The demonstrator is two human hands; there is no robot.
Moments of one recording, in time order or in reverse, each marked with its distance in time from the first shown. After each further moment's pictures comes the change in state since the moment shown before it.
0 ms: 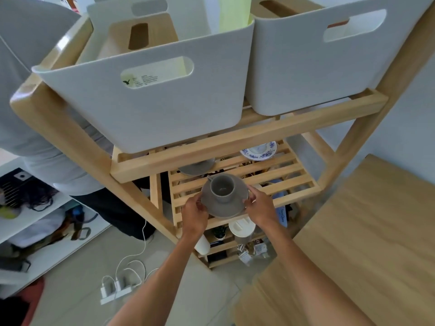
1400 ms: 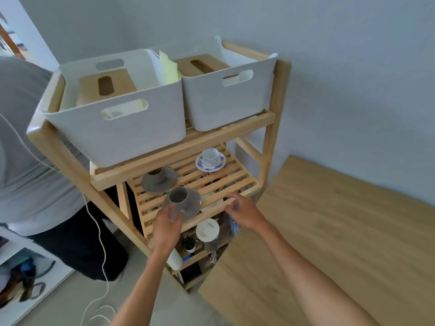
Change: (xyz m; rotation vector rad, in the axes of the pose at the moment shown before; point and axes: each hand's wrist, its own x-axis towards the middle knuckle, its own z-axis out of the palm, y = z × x) left_hand -0.065 0.035 -0.021 0.033 -0.023 0.013; right_hand -0.105 -0.008 -0.087 0.029 -0.024 0.058
